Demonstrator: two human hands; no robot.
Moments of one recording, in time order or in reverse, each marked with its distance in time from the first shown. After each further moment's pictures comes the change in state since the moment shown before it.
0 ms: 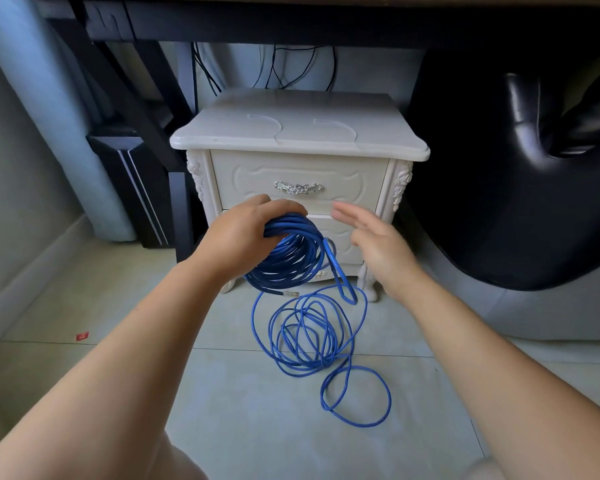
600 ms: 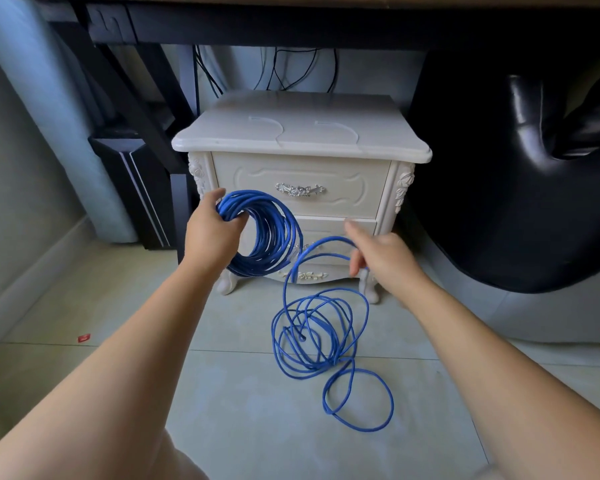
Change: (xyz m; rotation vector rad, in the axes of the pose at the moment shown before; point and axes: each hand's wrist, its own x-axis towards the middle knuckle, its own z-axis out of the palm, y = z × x) left_hand 0.003 -0.032 0.008 -0.427 0.338 -0.623; right_hand -0.003 0.004 -0.004 -0.218 0.063 0.182
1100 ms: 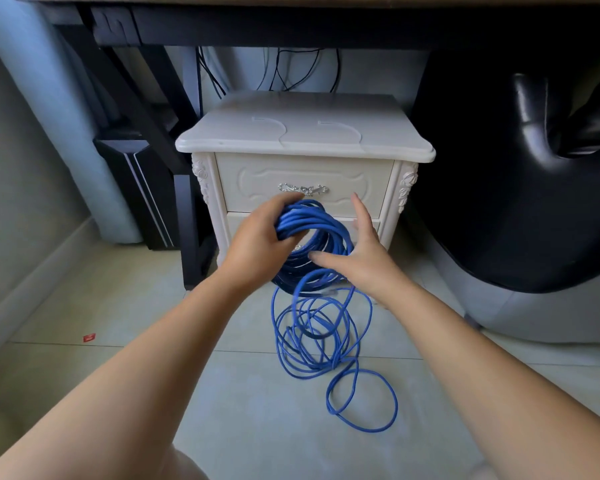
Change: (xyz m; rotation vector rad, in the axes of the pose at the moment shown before) left_hand -0.038 0.029 0.020 0.033 -0.268 0.408; right_hand 0.010 0.006 0.029 0.142 -0.077 -0.100
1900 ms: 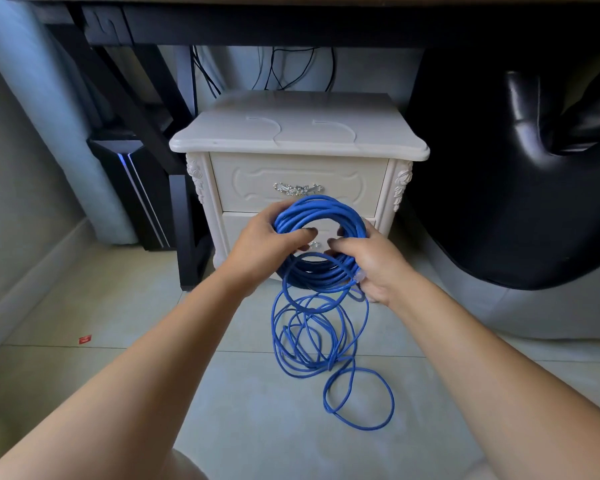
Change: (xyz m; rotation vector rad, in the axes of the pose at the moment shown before) left_hand -0.002 0.016 0.007 -0.405 -0.079 -0.304; right_hand 0.002 -0.007 -0.007 0.531 0.023 0.197
